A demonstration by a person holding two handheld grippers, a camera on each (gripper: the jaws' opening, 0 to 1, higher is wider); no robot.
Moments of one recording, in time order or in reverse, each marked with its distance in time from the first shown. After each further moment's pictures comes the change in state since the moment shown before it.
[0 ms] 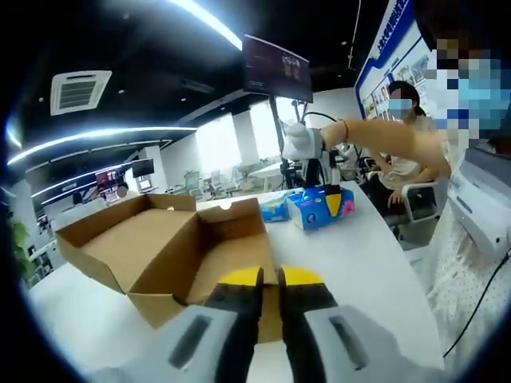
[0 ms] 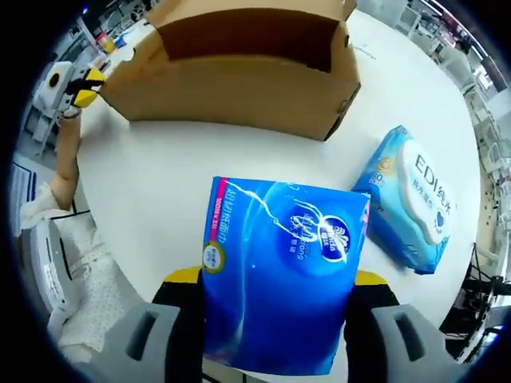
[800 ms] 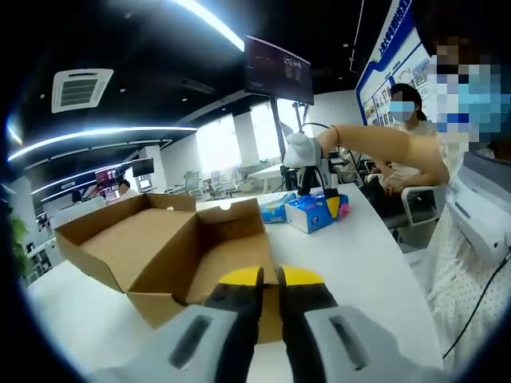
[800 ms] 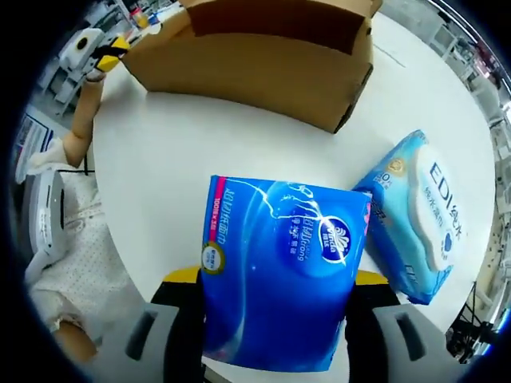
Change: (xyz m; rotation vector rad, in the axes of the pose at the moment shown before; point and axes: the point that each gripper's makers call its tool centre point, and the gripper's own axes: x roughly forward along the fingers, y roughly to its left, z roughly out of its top) left arm -0.001 0.002 0.001 -0.009 -0.007 -0.004; right arm 0.008 -0.023 -0.005 -0.221 -0.003 0.077
